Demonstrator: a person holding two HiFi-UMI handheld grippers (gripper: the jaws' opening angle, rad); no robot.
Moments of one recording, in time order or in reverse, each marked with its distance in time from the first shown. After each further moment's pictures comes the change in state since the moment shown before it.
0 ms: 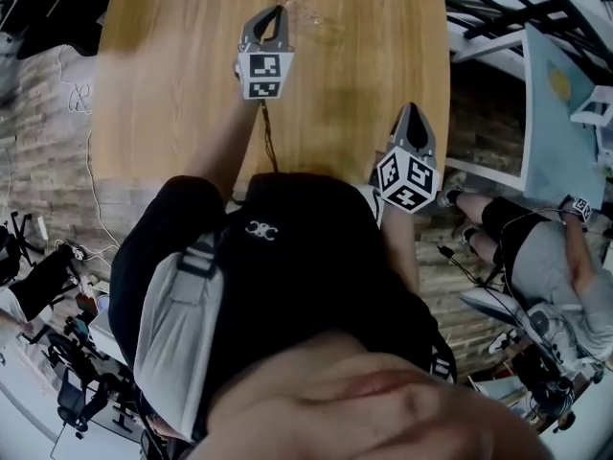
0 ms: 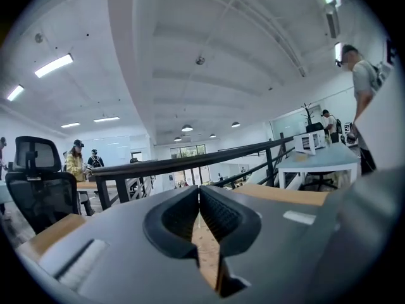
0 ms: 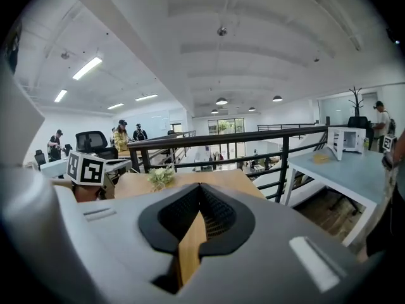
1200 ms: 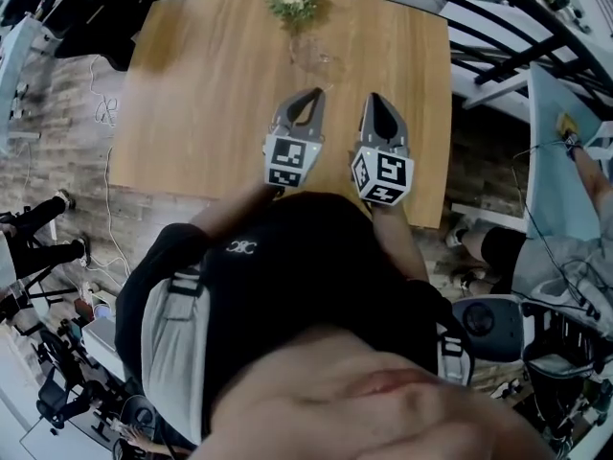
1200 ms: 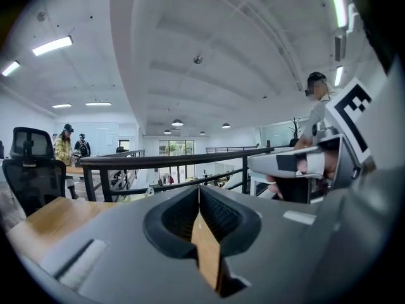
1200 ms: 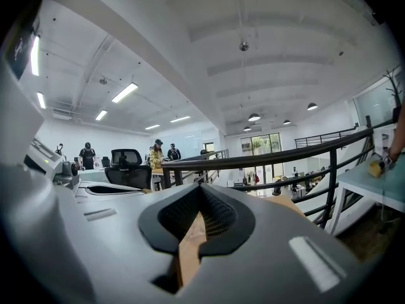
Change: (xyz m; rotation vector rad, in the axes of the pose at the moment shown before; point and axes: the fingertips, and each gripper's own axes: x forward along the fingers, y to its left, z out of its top) left arm -0.102 -0.108 0.057 -0.124 0.050 -0.133; right arm 0.035 0.091 0.060 -0.076 -0.194 0.332
